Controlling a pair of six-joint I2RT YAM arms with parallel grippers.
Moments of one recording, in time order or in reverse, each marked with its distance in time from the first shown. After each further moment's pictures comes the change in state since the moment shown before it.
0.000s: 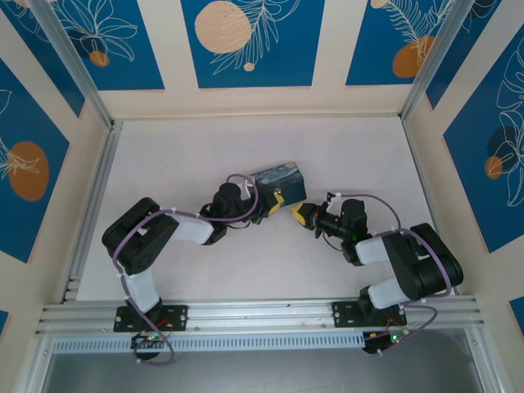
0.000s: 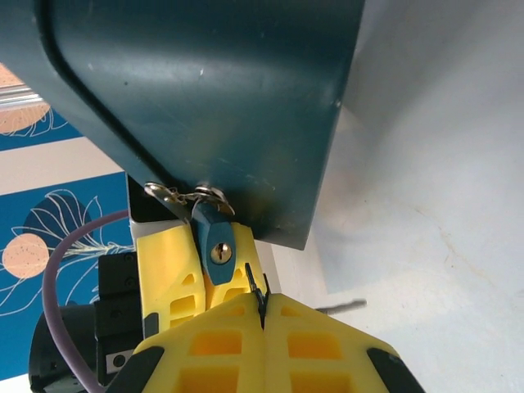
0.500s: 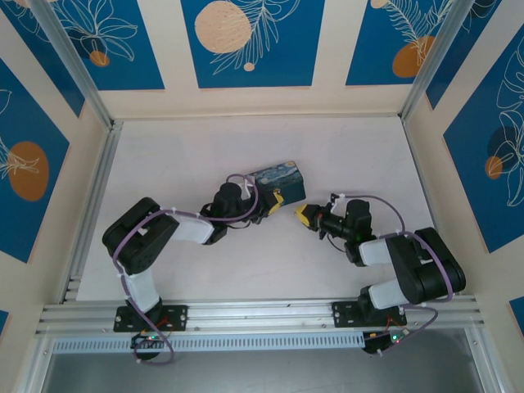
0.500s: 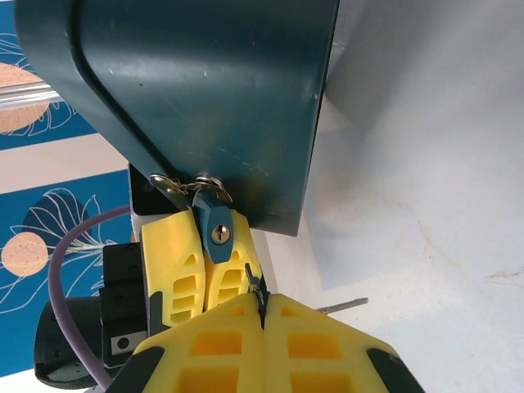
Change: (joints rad) left arm -0.002 0.002 0.006 -0.018 -0.018 0.006; right arm -0.046 -0.033 -0.015 -0.037 -0.059 -0.029
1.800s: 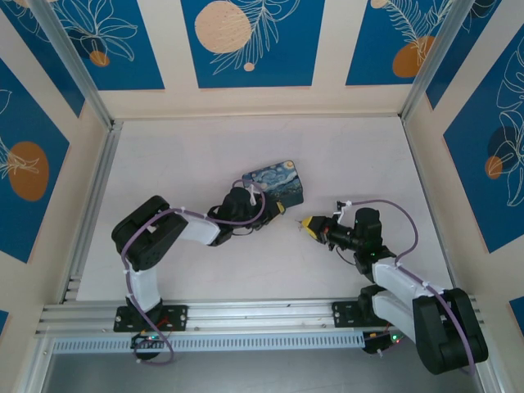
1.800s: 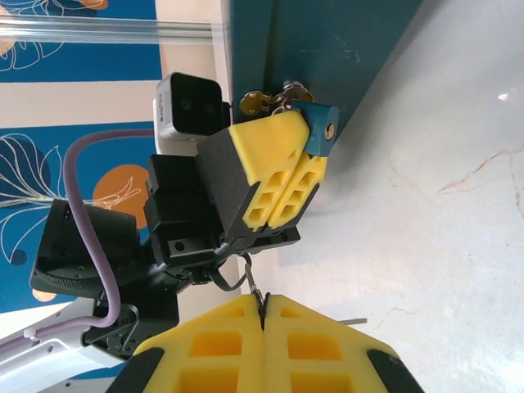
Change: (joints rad) left arm -0.039 0.061 0.028 -0.119 -0.066 0.180; right arm -0.033 -0.443 -0.061 -0.476 -0.043 -0.218
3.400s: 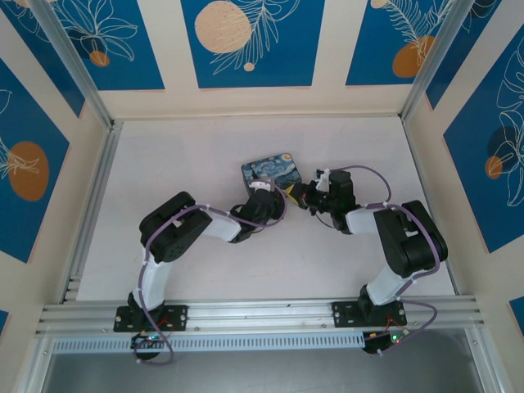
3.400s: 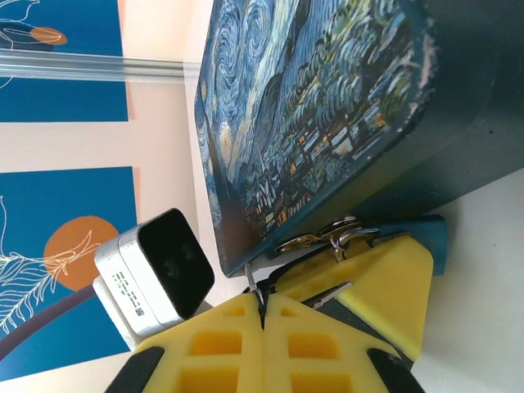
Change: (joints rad) left arm -0.088 0.195 0.210 -0.129 -0.492 0.498; right arm 0.066 0.647 0.424 0.163 0.116 -0.087
